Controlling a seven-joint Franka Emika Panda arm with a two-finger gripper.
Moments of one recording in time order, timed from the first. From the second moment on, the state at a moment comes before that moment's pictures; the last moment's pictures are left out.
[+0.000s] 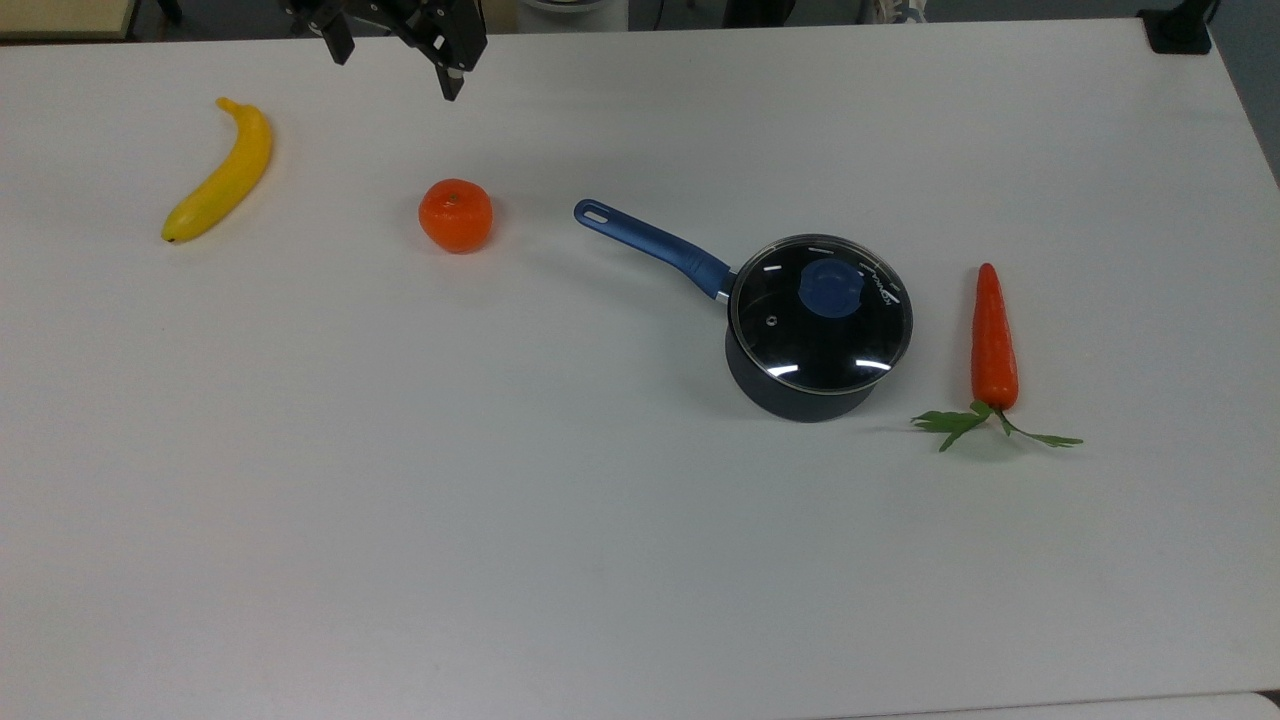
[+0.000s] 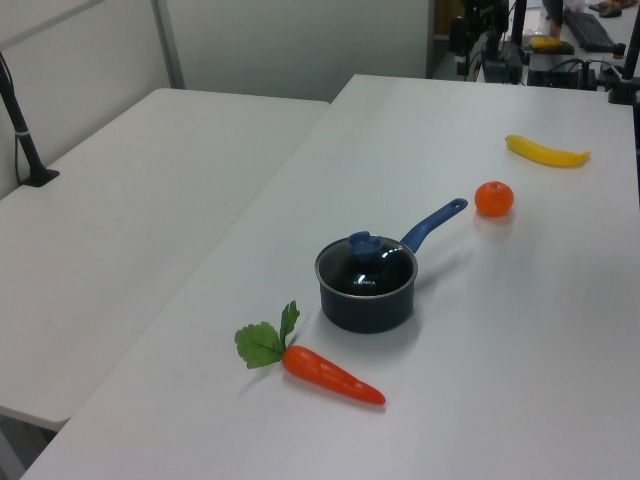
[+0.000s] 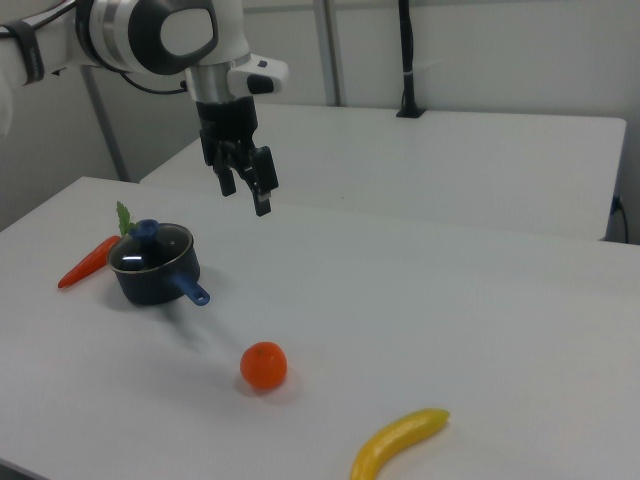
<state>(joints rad) 0.04 0.17 -0.13 -1.43 0.02 1.58 0.22</state>
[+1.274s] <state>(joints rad) 0.08 0.24 -0.10 -1.45 0.05 1.67 0.21</state>
